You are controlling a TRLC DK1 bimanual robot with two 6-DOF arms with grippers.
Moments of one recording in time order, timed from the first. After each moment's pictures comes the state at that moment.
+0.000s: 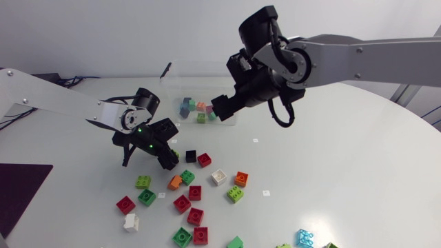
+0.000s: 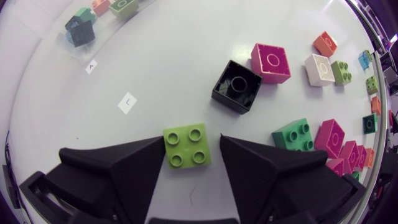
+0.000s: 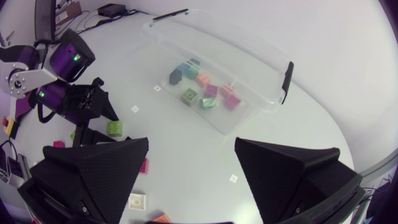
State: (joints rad) left arm -0.28 1.99 1.11 -0.32 0.22 0.63; right arm 0.59 1.75 1.36 -0.40 0.06 -0.07
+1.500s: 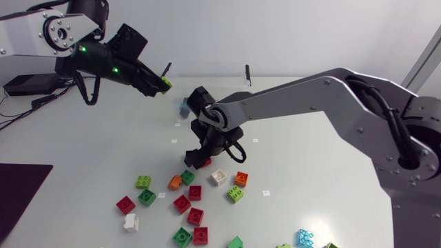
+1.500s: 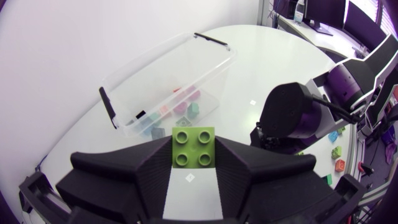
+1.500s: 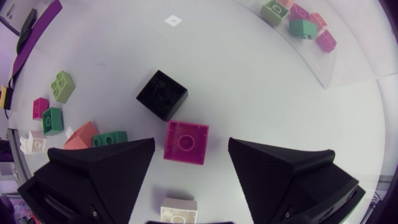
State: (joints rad) left arm -0.19 1.67 1.42 -0.54 0.40 0.52; right arm 0.72 2.21 1.55 -0.54 -0.02 0.02
